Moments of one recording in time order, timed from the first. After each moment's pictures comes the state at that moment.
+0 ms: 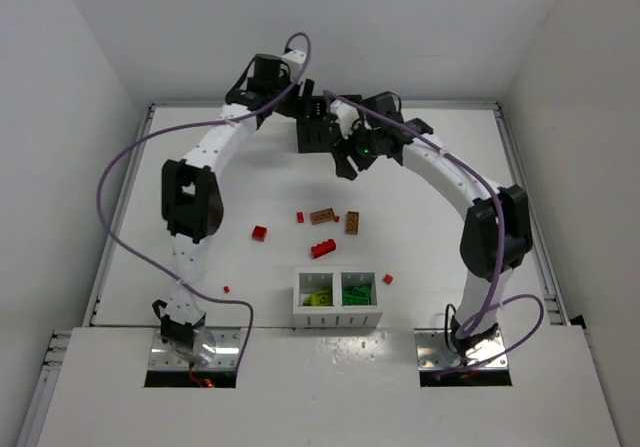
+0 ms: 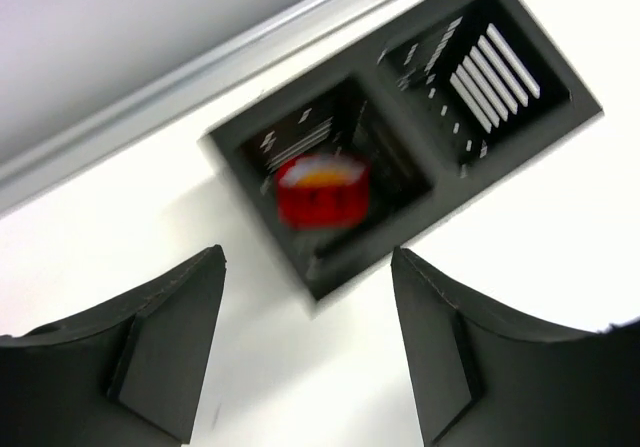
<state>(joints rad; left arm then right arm) -0.32 2.29 2.19 -0.40 0.18 0.09 0.43 1.83 1.56 -0.55 -0.30 -0.29</state>
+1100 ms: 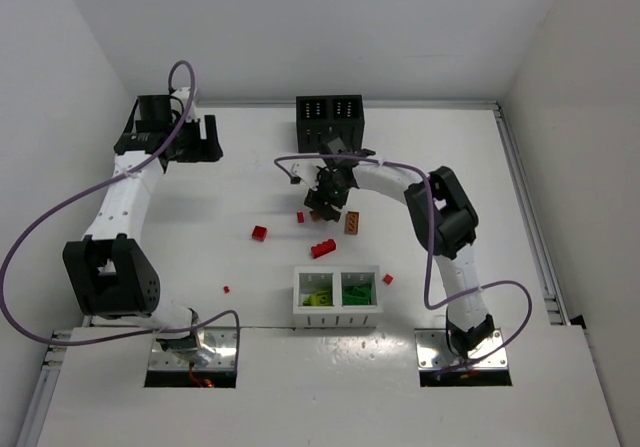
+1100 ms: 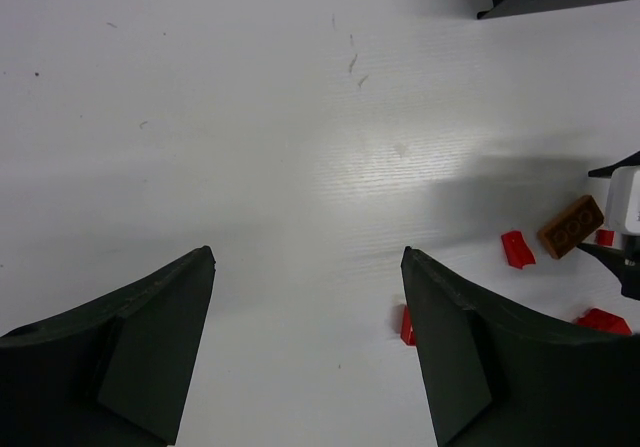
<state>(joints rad) 0.08 1.50 1.37 -0.59 0.23 0.02 0.59 2.19 1.57 -0.54 -0.25 -0.67</state>
